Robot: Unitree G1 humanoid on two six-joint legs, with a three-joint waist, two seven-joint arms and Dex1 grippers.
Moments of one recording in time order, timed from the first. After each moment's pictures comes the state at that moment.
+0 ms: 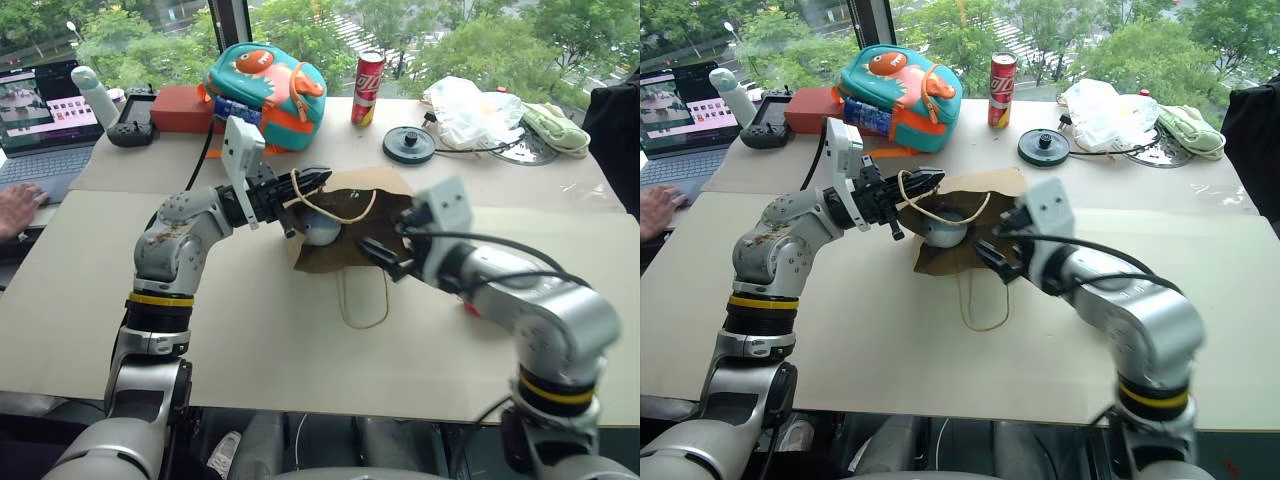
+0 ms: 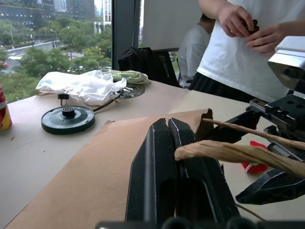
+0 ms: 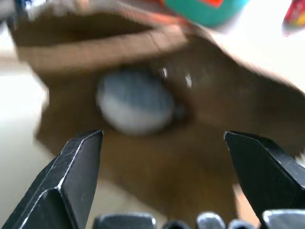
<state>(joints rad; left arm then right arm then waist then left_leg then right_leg) -0.75 0.38 0.02 0.09 -0.51 0.46 -0.93 -0.42 -0.51 -0.14 -0.75 0.58 1.33 0.33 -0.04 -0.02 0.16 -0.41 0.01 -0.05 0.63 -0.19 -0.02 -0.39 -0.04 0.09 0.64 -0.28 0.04</state>
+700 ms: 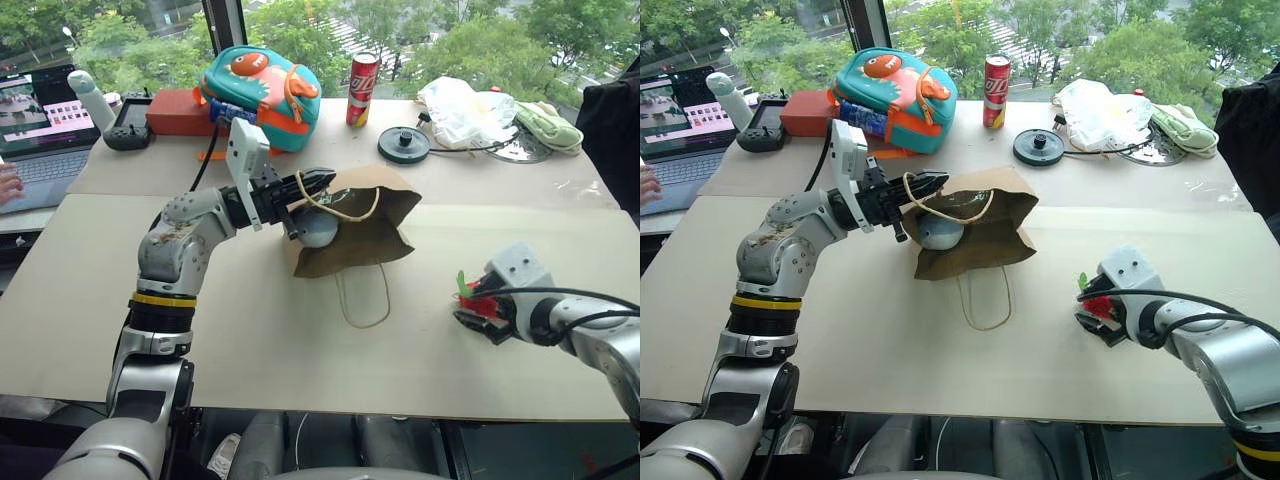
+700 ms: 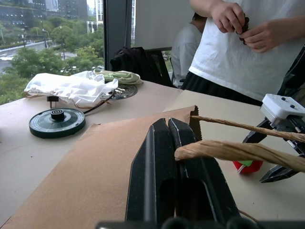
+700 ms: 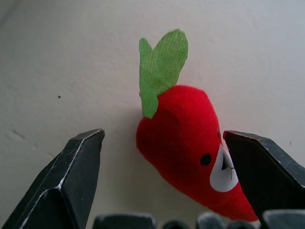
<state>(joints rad) -0.75 0.38 0.01 0.10 -0.51 0.46 -0.93 -0.10 -0.94 -0.13 -0.59 0.45 1.29 0.43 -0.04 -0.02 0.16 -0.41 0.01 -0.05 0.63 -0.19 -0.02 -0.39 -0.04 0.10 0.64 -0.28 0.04</state>
